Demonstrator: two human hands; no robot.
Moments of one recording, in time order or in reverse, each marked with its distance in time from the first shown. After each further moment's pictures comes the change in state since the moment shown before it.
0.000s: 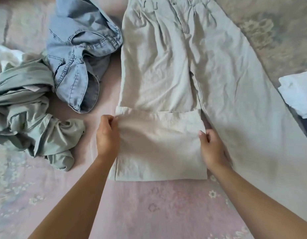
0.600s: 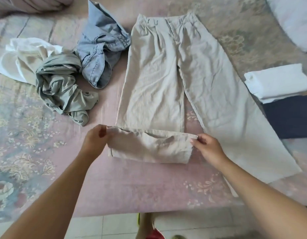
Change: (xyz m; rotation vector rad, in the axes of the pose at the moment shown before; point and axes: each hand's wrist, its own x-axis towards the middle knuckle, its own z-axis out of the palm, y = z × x) left_hand -0.152 -0.043 -0.113 0.057 -0.192 0.095; right_hand -0.130 0.043 -0.113 0.140 -0.375 -0.096
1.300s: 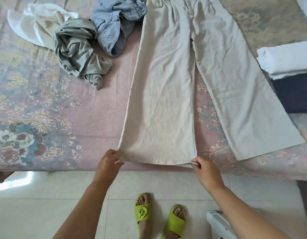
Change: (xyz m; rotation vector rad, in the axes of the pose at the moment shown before) left_hand -0.173 -0.126 0.030 0.304 -0.105 0.108; right_hand -0.140 0.120 0.058 -0.581 -0.032 -0.037
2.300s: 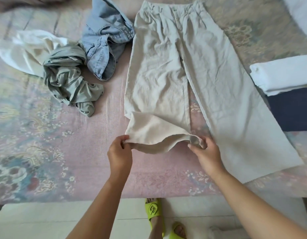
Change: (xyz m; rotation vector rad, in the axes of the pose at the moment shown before) left_hand 0.101 0.152 -0.033 -0.526 0.268 -0.378; right_hand 0.101 -0.068 -0.091 0.721 0.211 0.112
